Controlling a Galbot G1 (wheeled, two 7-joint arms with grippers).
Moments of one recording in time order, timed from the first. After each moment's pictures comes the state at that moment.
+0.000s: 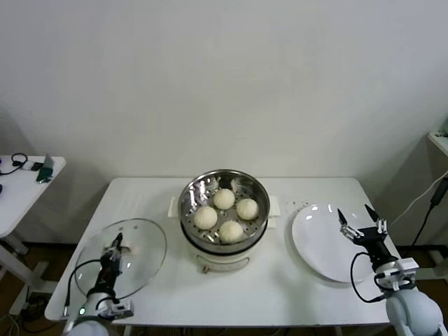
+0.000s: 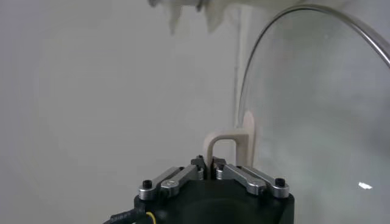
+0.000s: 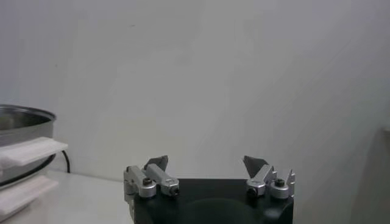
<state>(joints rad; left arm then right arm) 1.49 -1.32 -0.65 -1.76 1.26 0.04 -0.12 -1.37 1.10 0.73 1.72 0.37 0.07 -0.18</state>
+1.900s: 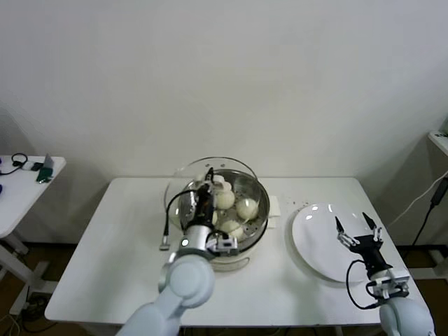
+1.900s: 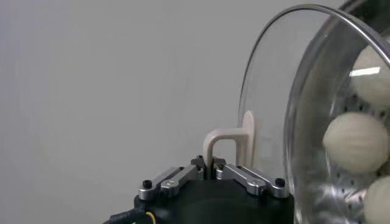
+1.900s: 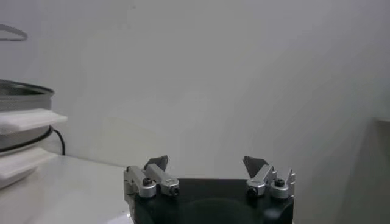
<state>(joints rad) 0.93 -1.29 0.13 -1.96 1.38 0.65 0.27 -1.37 1.19 0.75 1.66 0.26 0.12 -0.20</state>
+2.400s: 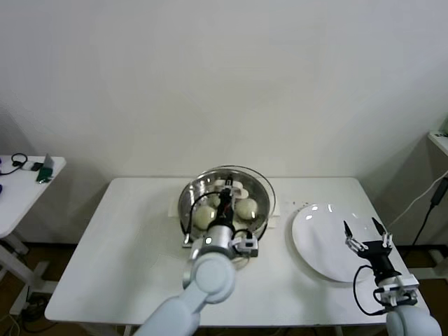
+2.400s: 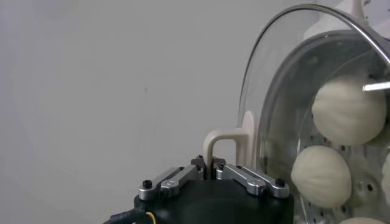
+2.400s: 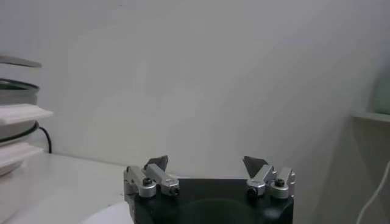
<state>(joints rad) 0.87 -1.37 0.20 -1.85 1.46 0.66 0.34 -1.40 1.22 0.80 1.67 0.26 0.14 -0.21</state>
